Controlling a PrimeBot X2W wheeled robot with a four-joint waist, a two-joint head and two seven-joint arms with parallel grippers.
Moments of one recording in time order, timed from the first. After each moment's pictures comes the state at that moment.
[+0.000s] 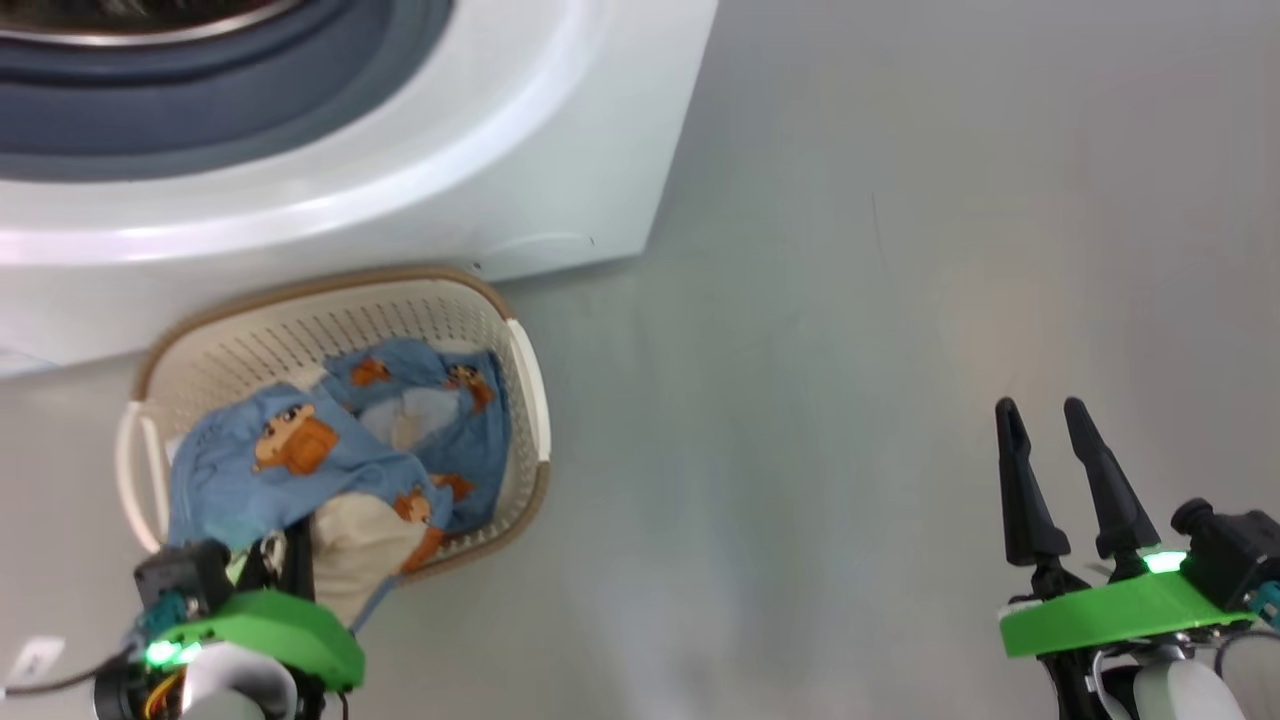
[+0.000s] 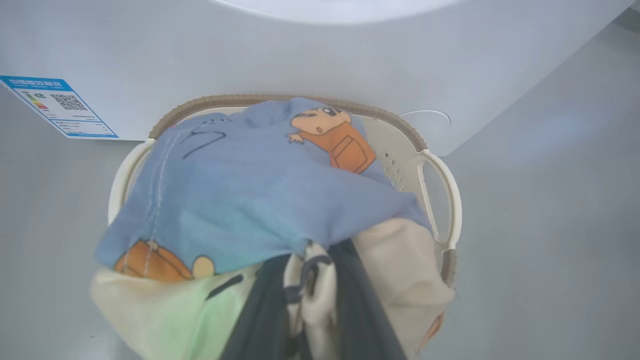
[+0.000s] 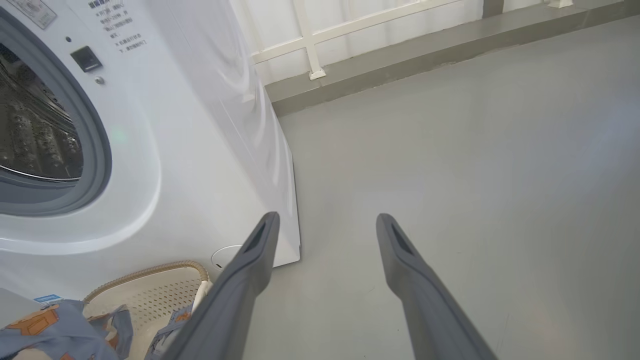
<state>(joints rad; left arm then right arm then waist) -0.33 0.07 -0.03 0.67 -0.31 -0.02 -0.25 -0.12 -0.06 -0.04 0.09 0.40 0.13 -0.26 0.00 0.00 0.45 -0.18</state>
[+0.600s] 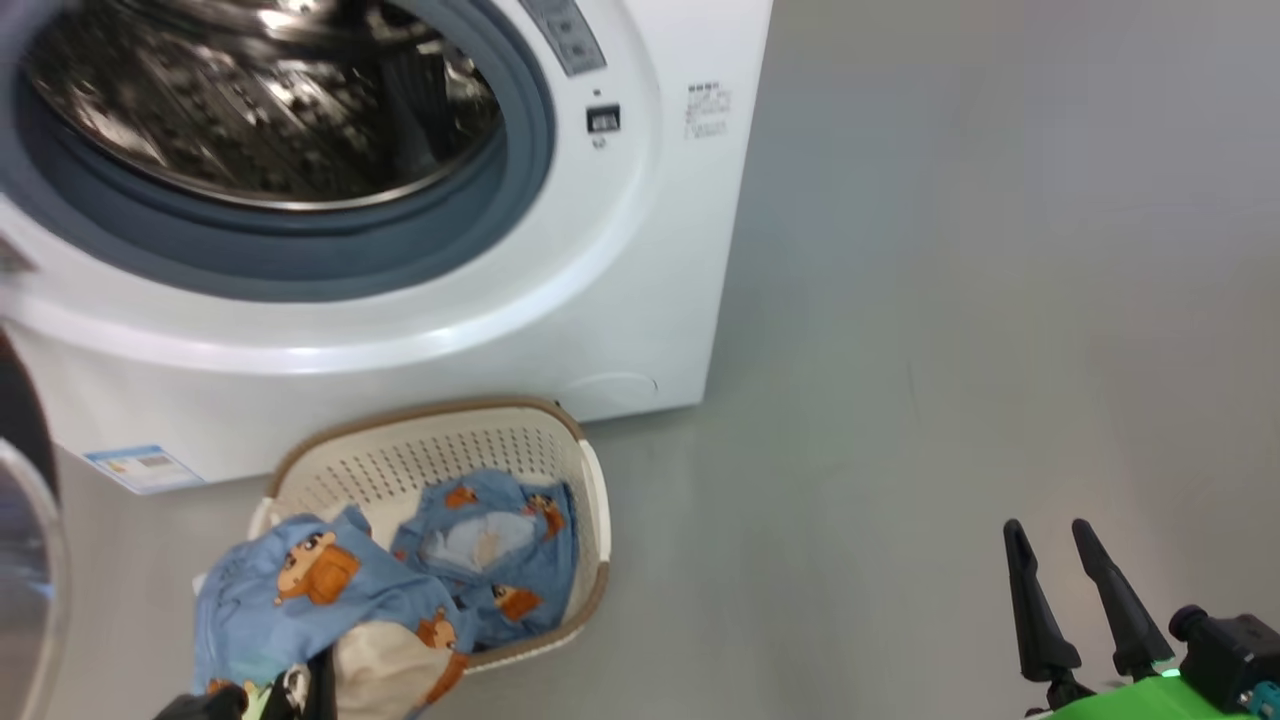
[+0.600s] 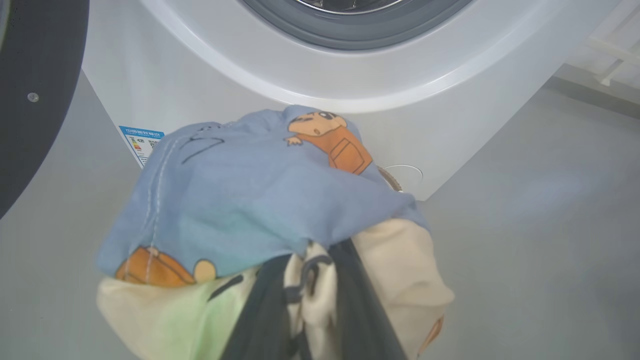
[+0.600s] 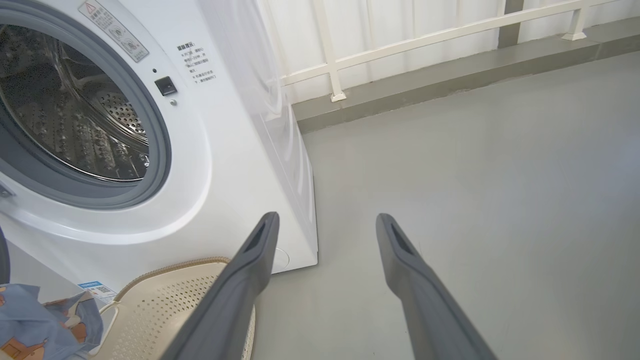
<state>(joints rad) -0.03 0.04 -0.03 0.42 -0.35 -0.06 -0.25 0.05 -0.09 -0.04 0.11 0.37 0.13 -0.26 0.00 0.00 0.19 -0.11</state>
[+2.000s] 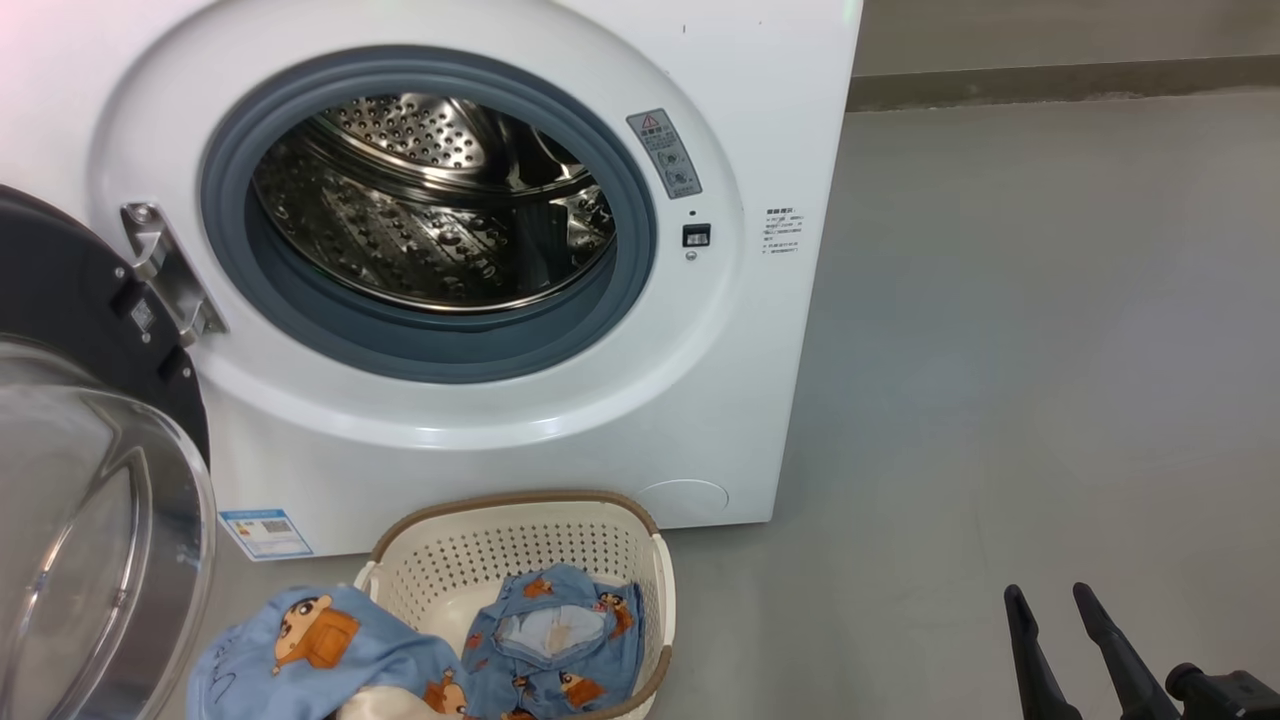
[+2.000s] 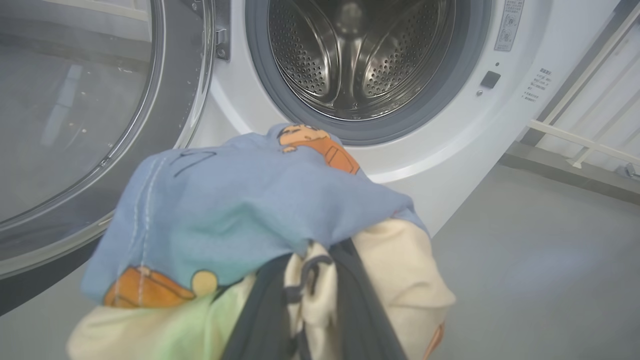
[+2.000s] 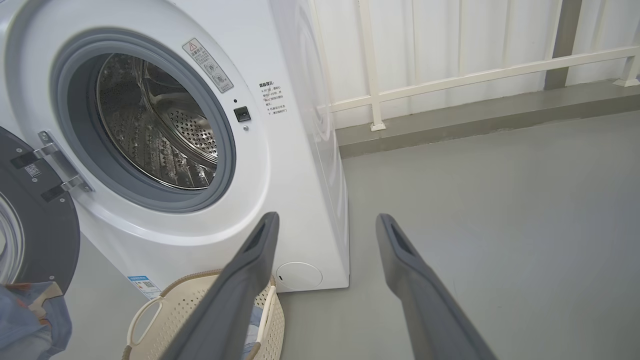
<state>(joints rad) 0.21 0.04 -0.05 0.14 -0.39 -0.09 -0.25 0.15 -0.10 -0.04 0.10 0.34 0.13 -0.26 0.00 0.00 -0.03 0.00</state>
